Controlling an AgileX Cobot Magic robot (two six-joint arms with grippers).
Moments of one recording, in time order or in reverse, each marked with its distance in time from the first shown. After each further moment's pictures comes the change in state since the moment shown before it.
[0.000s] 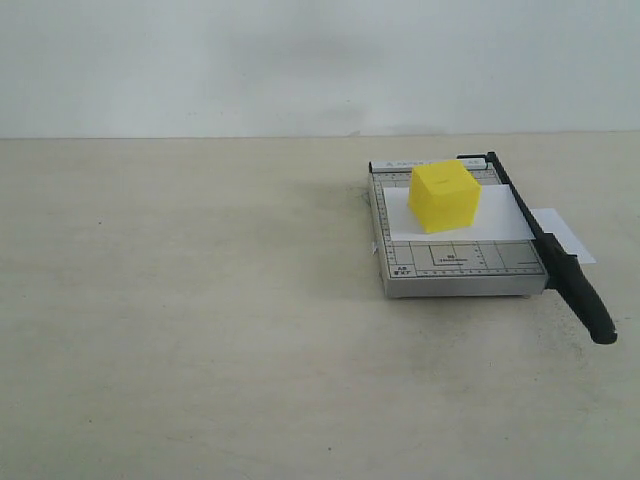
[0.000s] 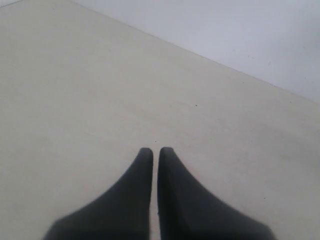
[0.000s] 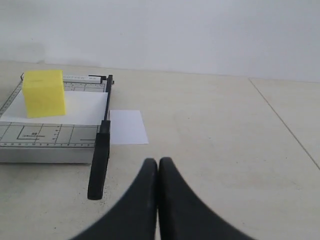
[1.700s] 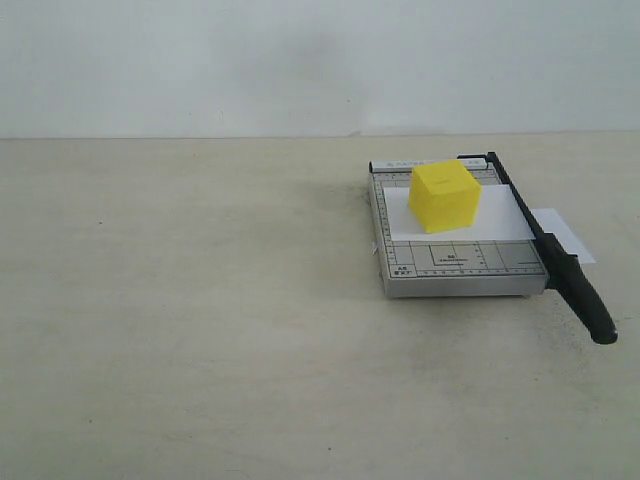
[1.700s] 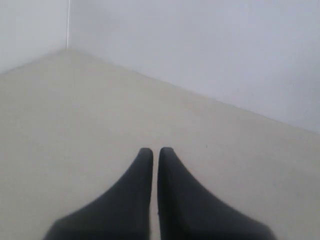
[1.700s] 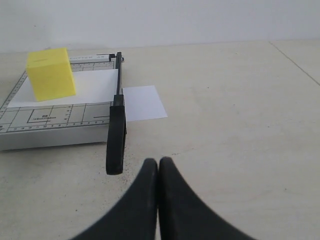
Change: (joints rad) left arm 0.013 -0.243 0.000 0.045 0.095 0.037; right arm -0.138 -0.002 0.183 0.325 -0.163 -0.191
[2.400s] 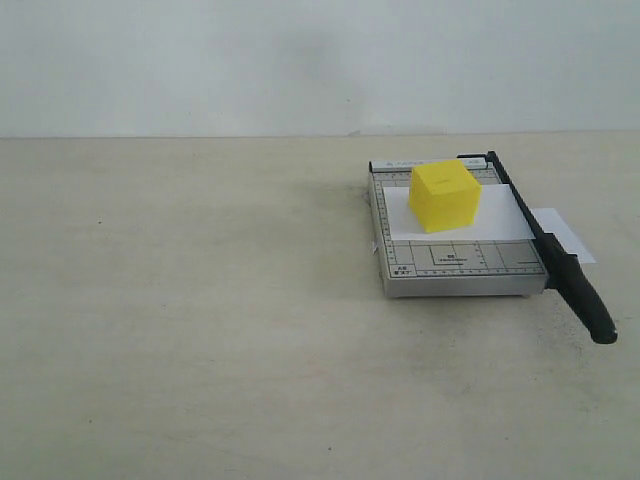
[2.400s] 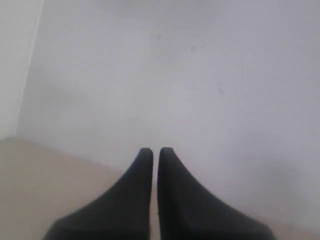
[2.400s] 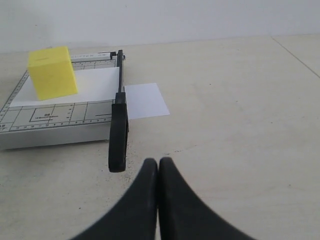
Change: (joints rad) left arm 0.011 -0.115 -0.004 -0.443 -0.258 0.361; right arm 0.000 0.000 0.004 0.018 0.004 0.000
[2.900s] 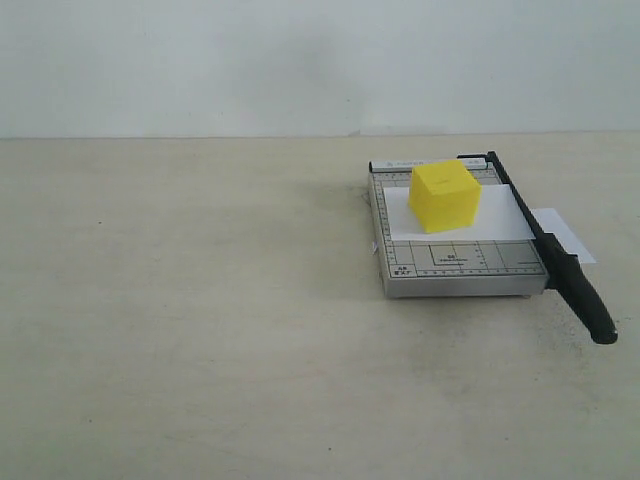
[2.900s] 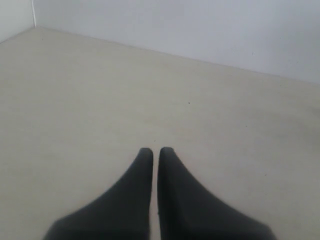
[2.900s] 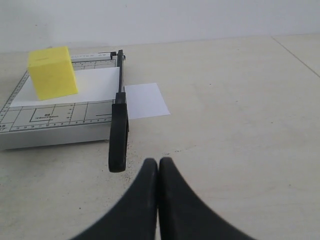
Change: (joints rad) left arm 0.000 0.000 0.009 -0.181 0.445 0.350; right arm 0.000 0.000 0.000 0.001 0.000 0.000
